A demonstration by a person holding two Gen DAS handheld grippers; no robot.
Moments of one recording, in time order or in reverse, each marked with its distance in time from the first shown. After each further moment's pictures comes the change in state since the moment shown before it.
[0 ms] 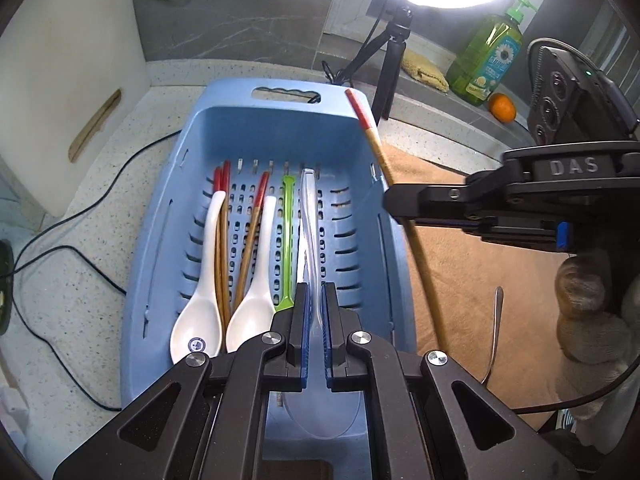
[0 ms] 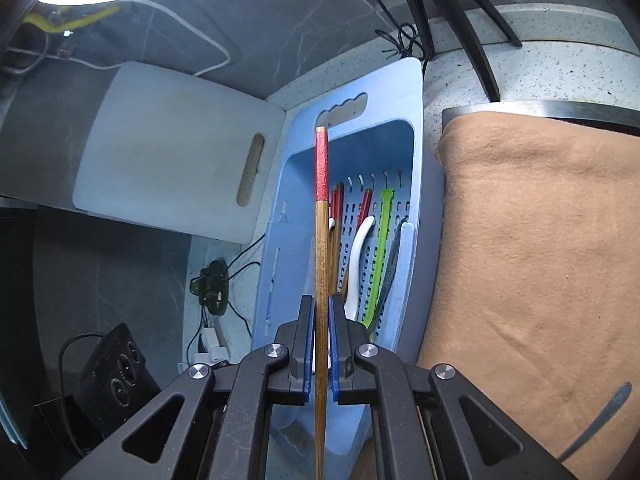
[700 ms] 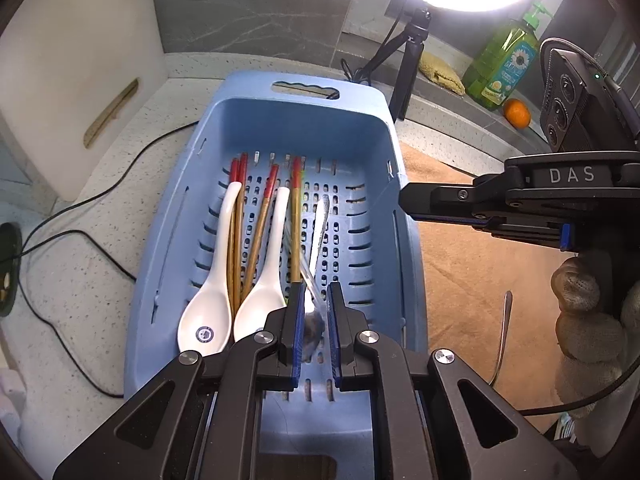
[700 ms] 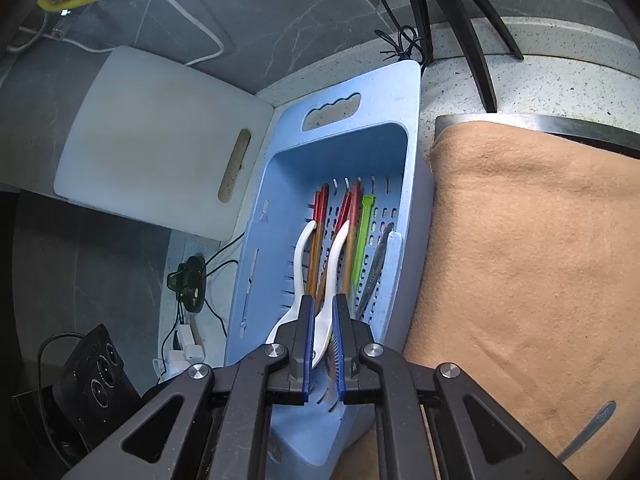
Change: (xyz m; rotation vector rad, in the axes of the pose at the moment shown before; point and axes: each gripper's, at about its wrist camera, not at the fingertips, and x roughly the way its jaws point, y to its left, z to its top) left arm -0.005 0.001 -0.005 -0.043 -0.005 0.046; right arm -0.003 0.002 0.004 -0.055 -0.006 -0.067
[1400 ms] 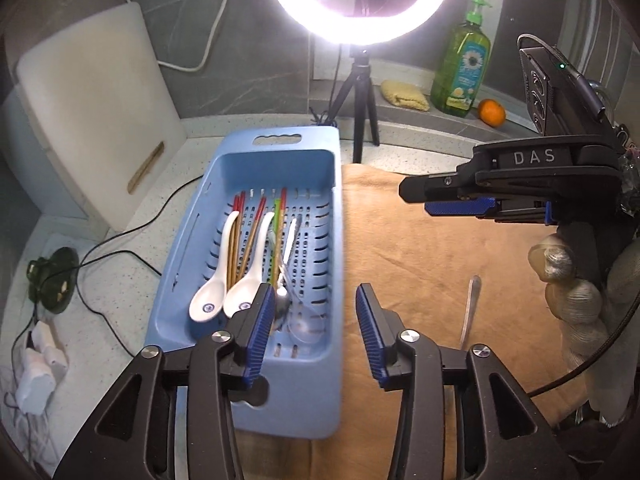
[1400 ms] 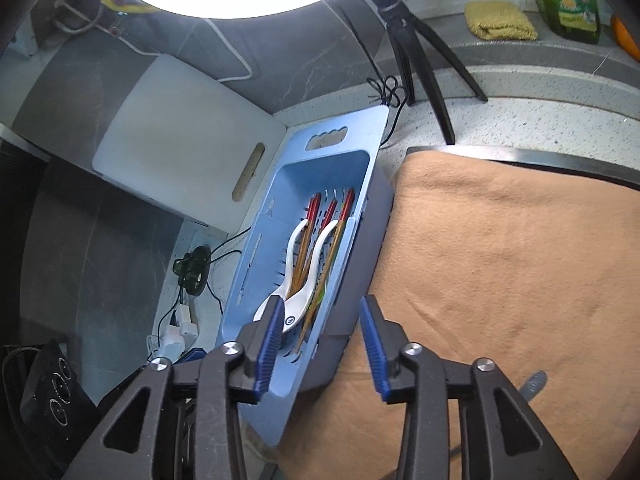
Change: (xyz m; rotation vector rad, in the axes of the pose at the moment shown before) left arm -0.074 -0.087 -0.044 0.095 -0.159 0.164; right arm -0.087 -0.016 -0.038 -0.120 -0.109 -0.002
